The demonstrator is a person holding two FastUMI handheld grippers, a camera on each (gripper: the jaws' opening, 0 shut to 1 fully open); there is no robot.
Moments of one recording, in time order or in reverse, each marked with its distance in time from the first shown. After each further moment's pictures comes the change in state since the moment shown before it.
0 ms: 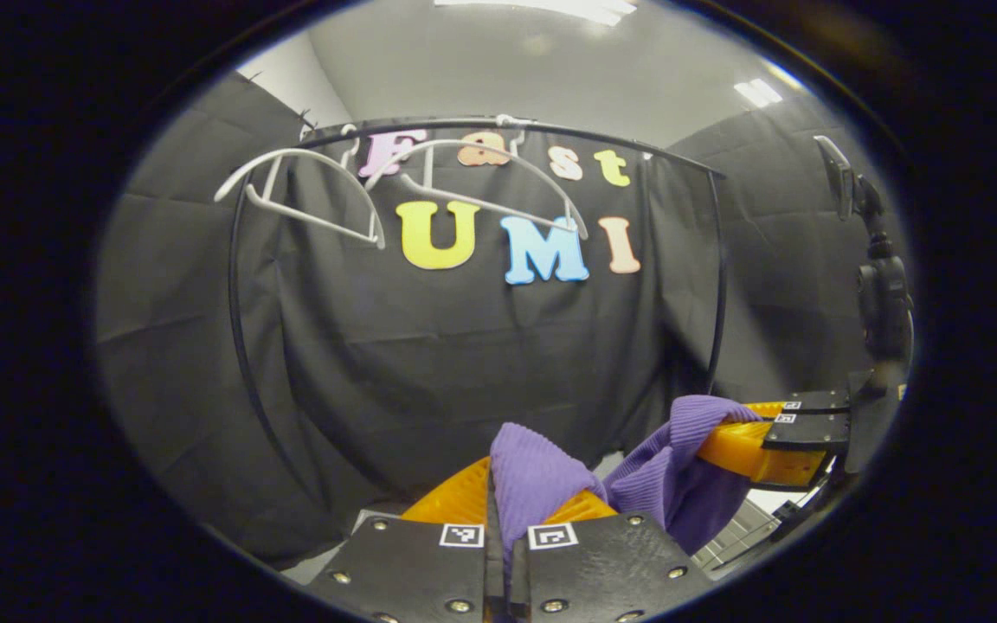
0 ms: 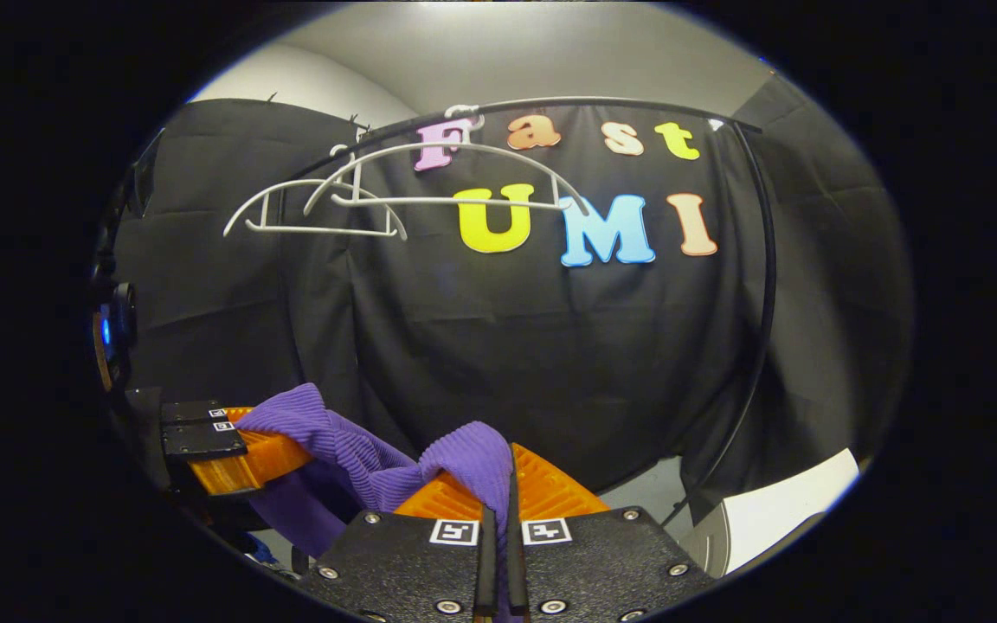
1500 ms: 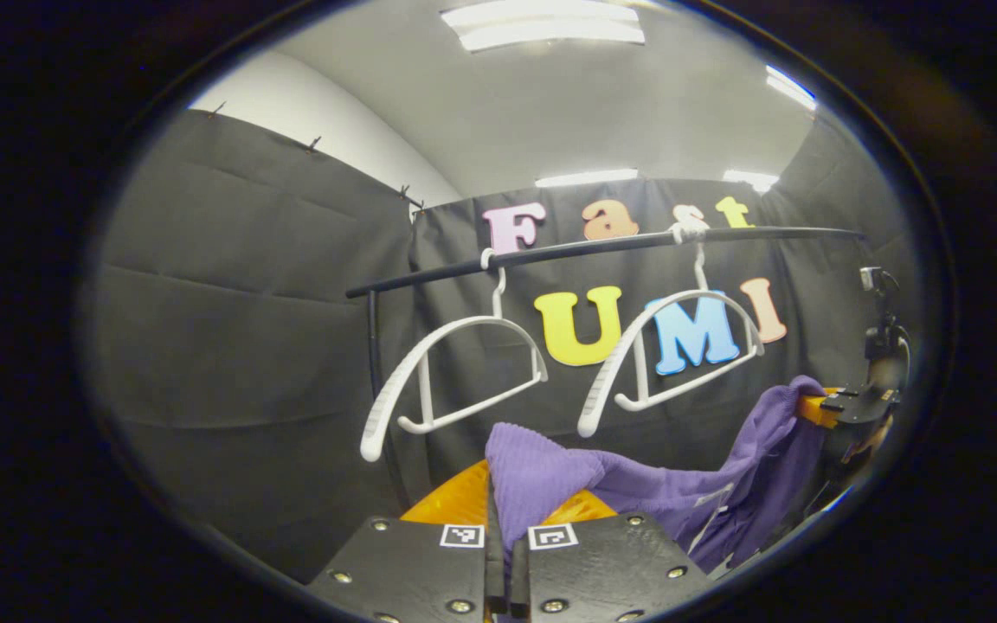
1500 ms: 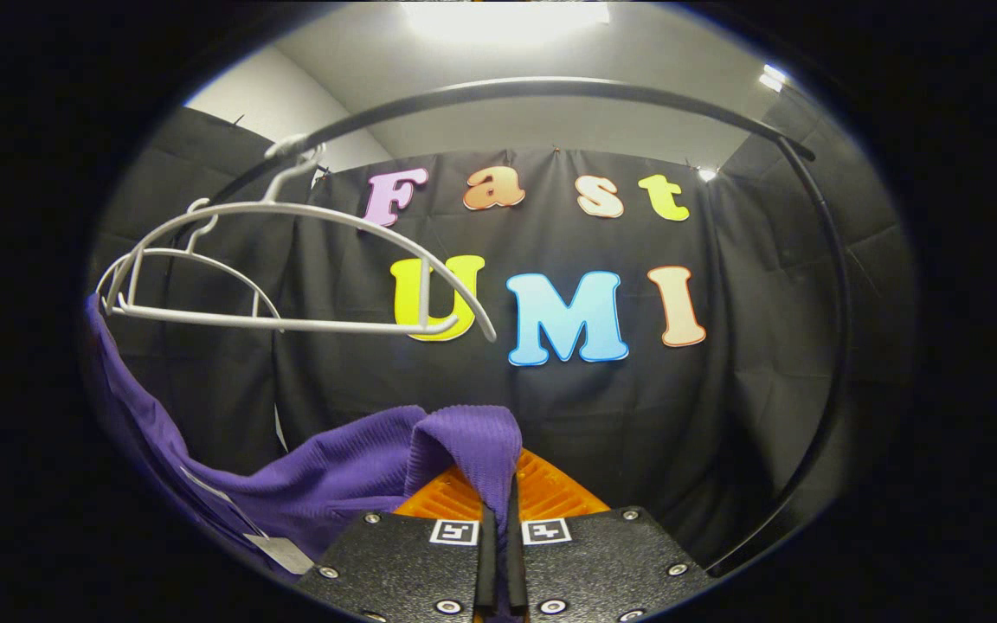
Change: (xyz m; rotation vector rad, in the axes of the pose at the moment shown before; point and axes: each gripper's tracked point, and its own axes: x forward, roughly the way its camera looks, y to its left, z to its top) left arm -0.021 0.146 0.204 0.054 -0.283 0.451; right arm 0.136 -0.137 0.200 -0.034 -0.314 -0.099
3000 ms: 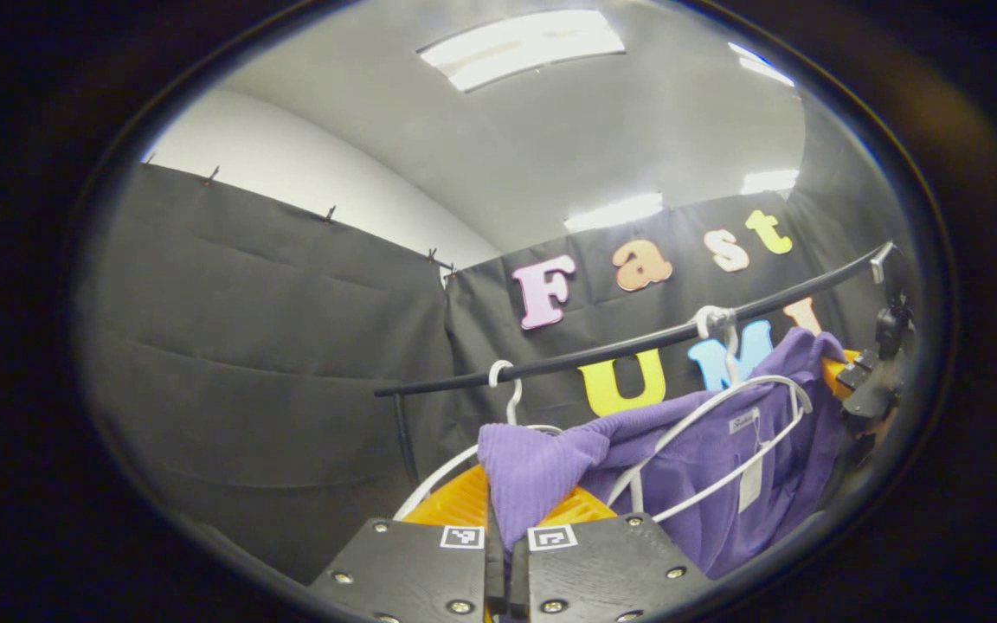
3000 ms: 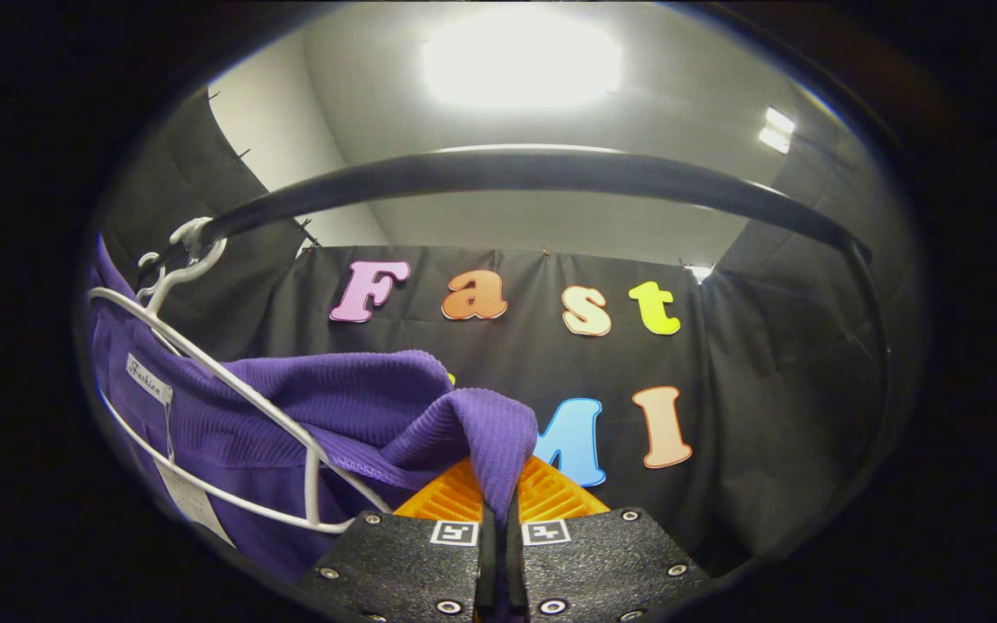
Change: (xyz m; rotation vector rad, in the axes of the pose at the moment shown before) left arm 0.038 -0.005 0.112 0.112 -0.154 0.198; right arm 0.111 -0.049 0.122 -0.102 -0.357 -0.048
